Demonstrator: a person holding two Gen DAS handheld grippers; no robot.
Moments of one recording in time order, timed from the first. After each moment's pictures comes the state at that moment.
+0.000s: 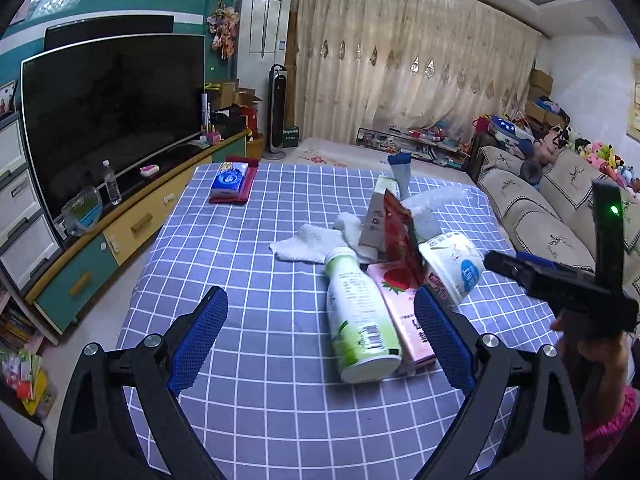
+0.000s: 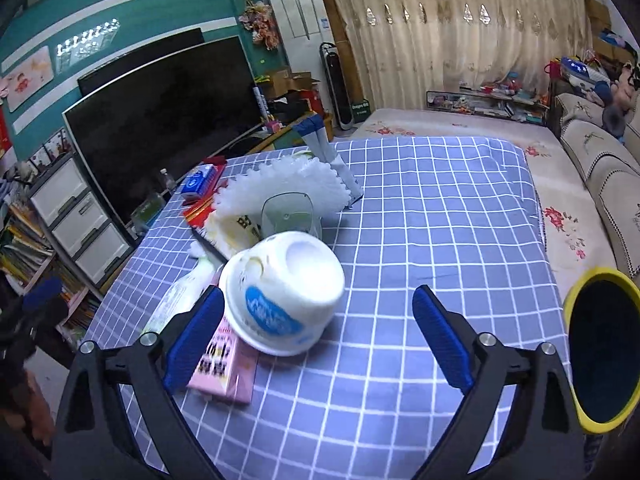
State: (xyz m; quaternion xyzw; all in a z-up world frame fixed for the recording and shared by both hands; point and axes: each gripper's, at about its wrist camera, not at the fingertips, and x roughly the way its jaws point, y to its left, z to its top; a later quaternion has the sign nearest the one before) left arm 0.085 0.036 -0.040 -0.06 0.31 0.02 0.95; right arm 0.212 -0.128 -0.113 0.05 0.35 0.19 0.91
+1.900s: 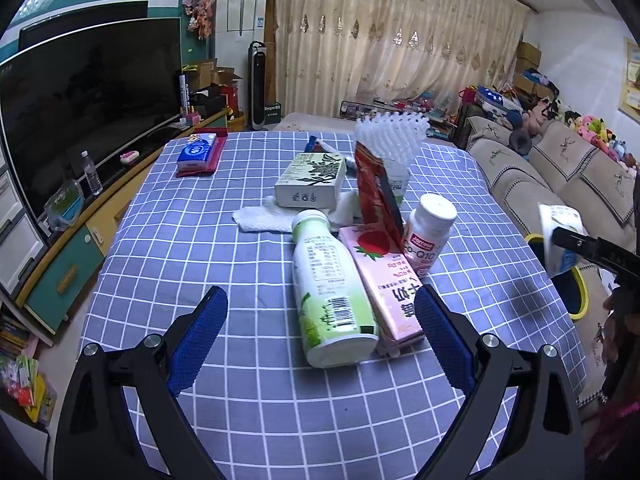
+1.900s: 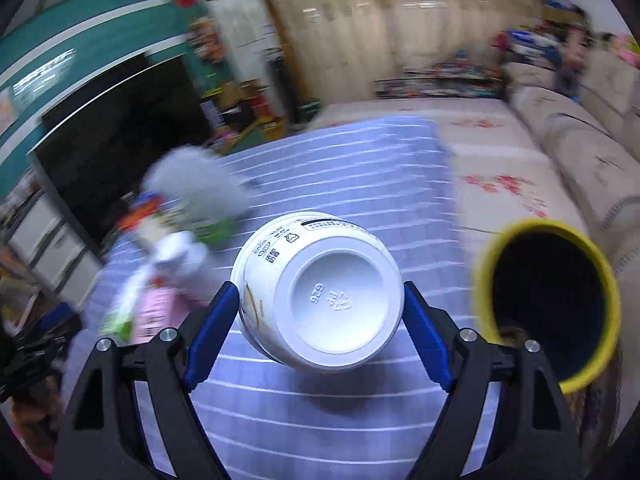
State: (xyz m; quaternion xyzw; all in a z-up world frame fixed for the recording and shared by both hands) left arm 0.105 -0.005 -0.072 -0.04 0.35 -0.01 0.94; right arm 0.182 -0.251 -0.114 0.10 0.37 0.09 0.92
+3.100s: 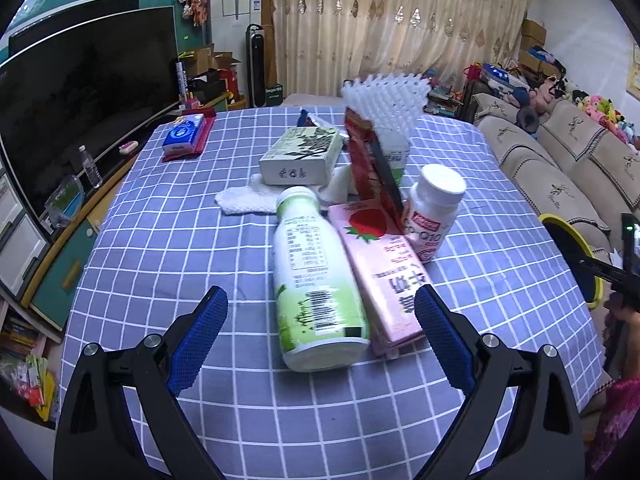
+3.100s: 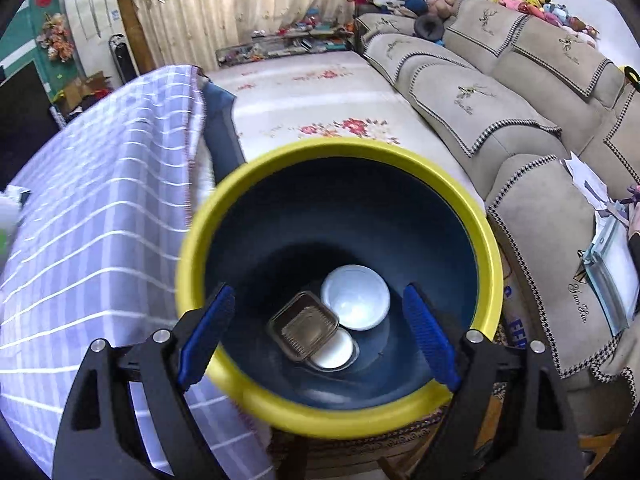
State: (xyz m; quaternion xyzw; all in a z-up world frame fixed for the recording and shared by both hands) left arm 0.132 -0.017 -0.100 -0.02 0.39 0.00 0.92; right arm 0.211 -0.387 -0.208 0.10 0.44 -0.13 0.88
